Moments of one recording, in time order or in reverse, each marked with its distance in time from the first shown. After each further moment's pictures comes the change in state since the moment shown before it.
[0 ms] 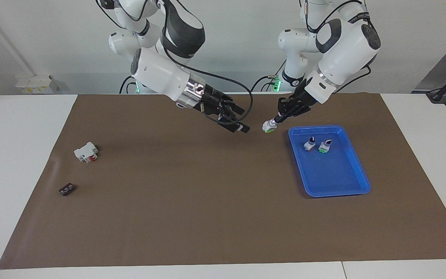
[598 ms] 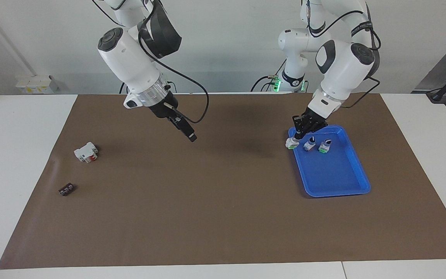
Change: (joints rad) left arm 0.083 0.063 0.005 -0.147 0.307 0.242 0.196; right arm -0.142 -0.062 -0.003 -0.055 -0.735 -0.135 -0.362
